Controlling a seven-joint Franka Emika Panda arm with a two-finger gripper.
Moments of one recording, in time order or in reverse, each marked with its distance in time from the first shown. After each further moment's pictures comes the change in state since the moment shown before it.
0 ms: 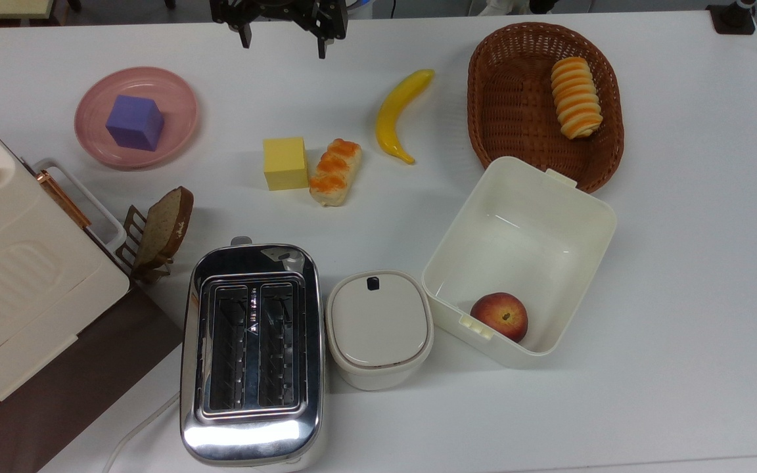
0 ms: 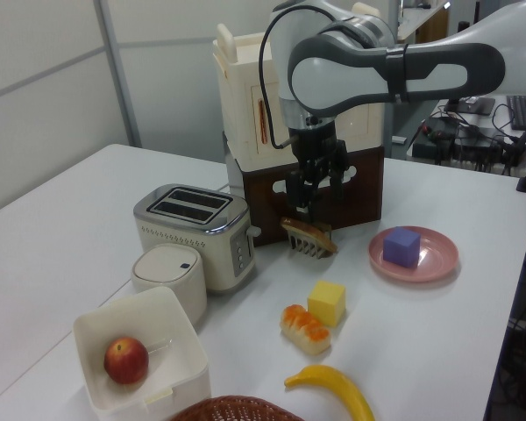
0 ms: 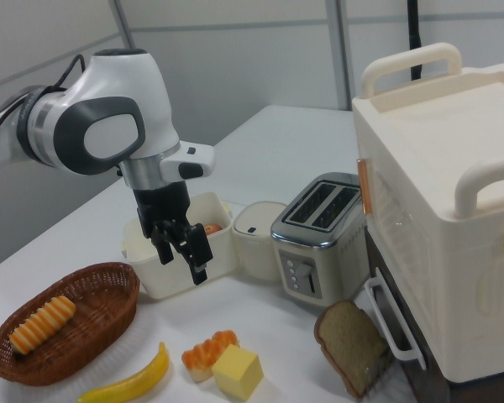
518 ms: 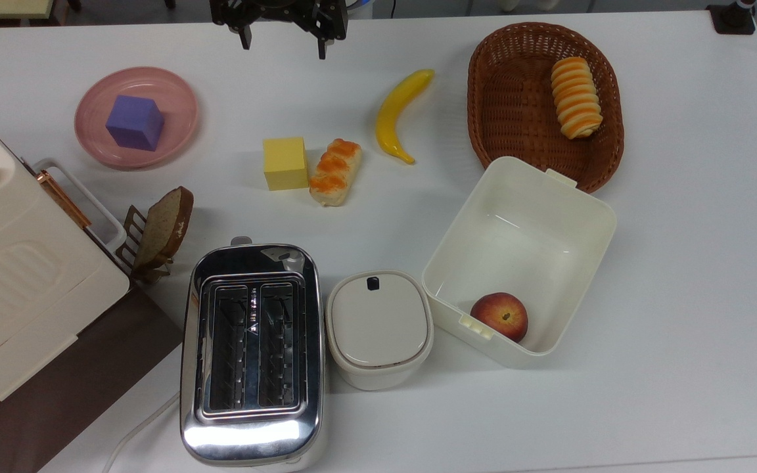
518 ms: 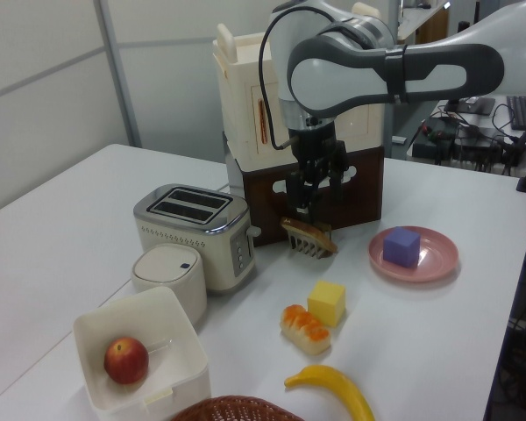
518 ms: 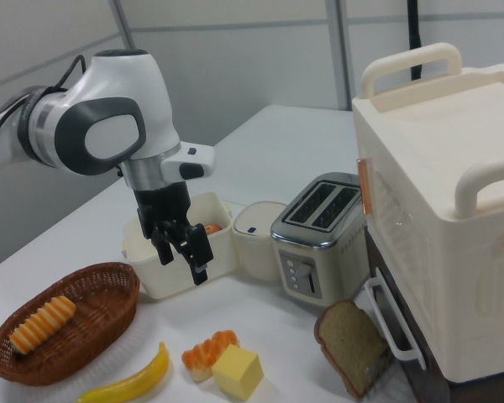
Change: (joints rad) arm 0.000 0.002 0.000 0.000 0.000 0.000 -0.008
